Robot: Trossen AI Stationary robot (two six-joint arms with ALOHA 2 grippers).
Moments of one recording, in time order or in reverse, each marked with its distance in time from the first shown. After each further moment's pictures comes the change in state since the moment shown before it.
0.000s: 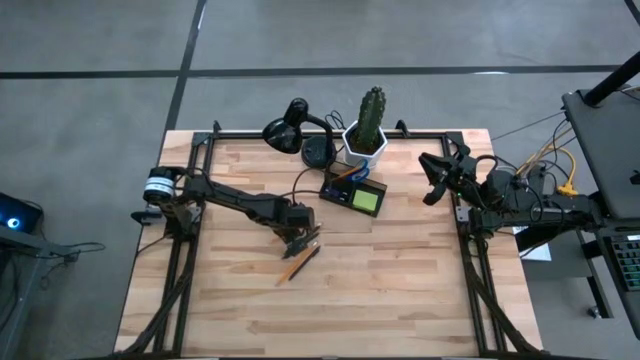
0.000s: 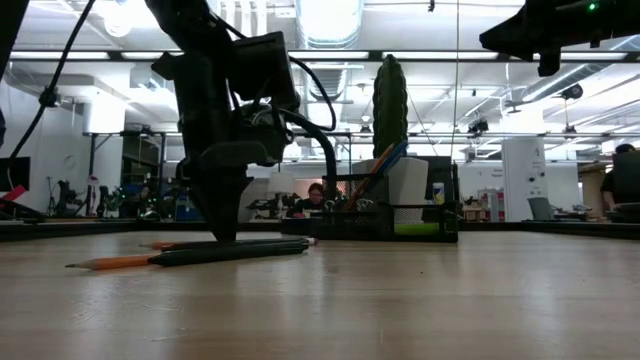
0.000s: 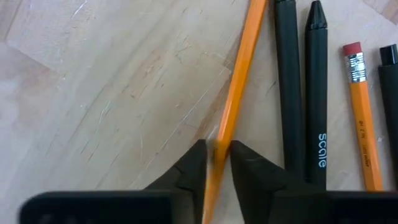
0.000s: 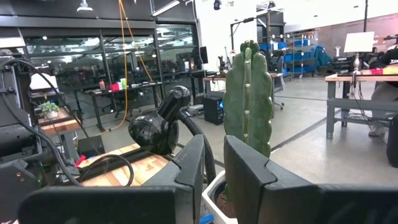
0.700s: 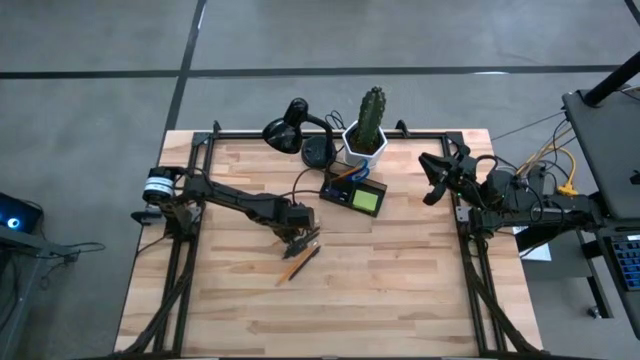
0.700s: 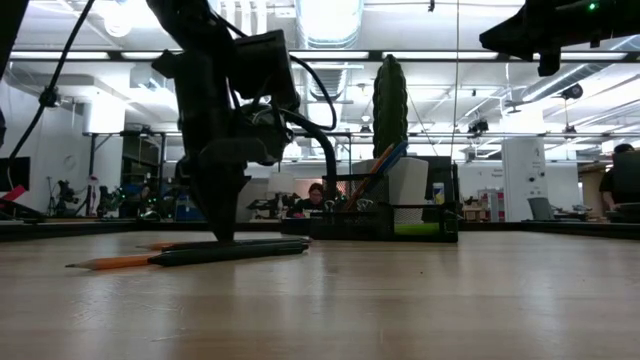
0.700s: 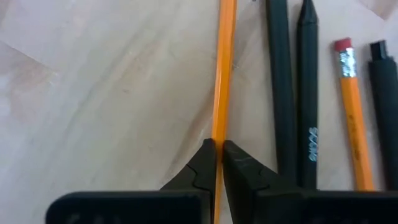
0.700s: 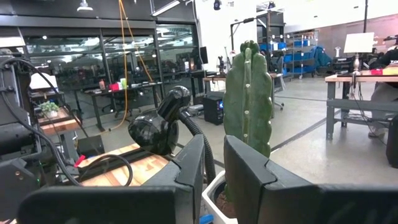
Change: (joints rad) left arm 0.000 -0.009 0.007 -0.008 0.014 -0.001; right arm 0.000 0.000 0.000 0.000 0.000 -0.003
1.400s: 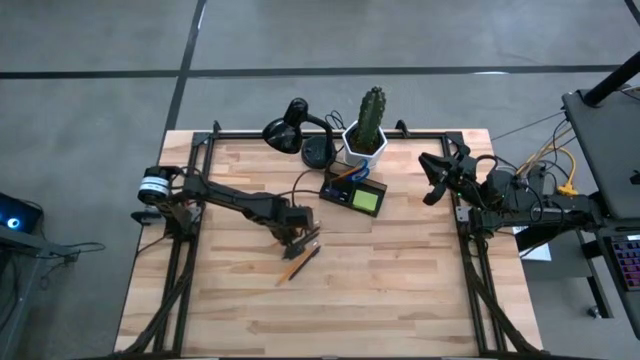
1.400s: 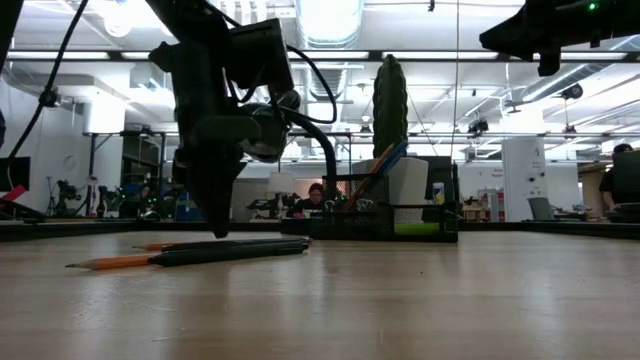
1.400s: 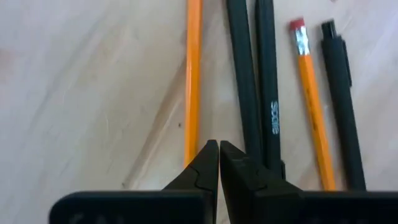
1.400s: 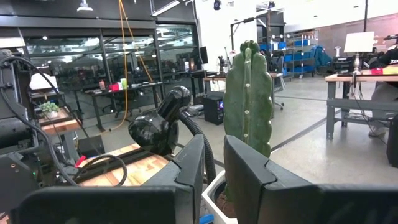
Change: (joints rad) left arm -0.001 -0.042 0.000 -0.011 0.080 0.017; right arm 0.000 0.000 0.000 0.000 0.000 0.003
